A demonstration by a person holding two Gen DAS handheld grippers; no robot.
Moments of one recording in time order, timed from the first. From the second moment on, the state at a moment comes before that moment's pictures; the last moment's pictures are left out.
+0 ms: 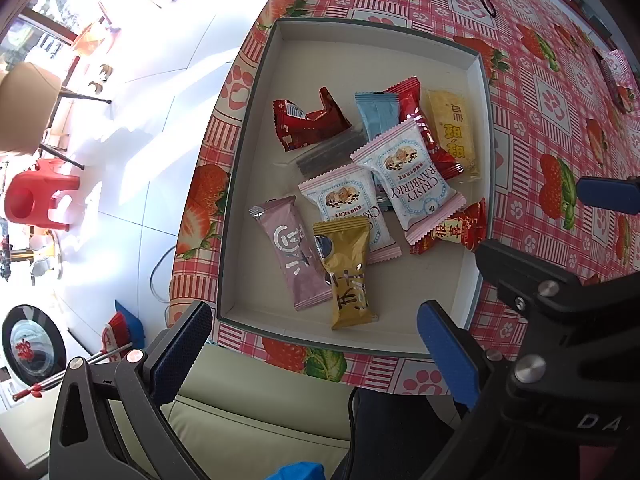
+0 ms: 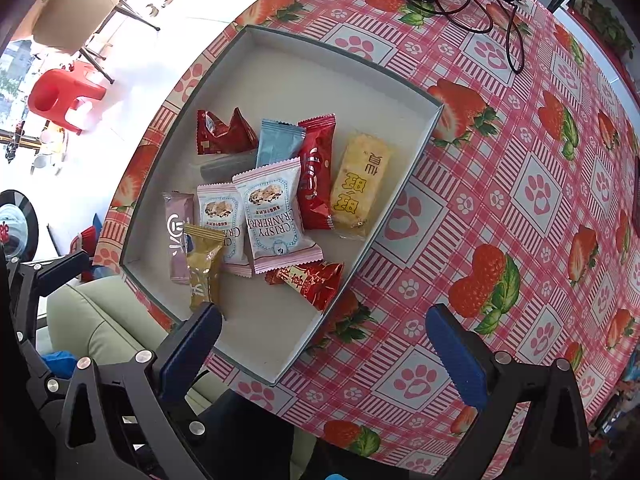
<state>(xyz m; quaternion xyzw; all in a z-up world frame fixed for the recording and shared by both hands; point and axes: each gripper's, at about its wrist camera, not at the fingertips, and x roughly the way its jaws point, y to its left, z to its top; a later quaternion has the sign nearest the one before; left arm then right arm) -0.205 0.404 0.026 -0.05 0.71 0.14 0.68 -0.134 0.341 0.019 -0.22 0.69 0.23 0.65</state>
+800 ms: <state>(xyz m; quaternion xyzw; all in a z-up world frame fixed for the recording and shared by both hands) -0.202 0.407 0.023 -0.05 0.72 0.14 0.68 -0.133 0.340 0.017 -0.23 0.69 0.23 0.64</state>
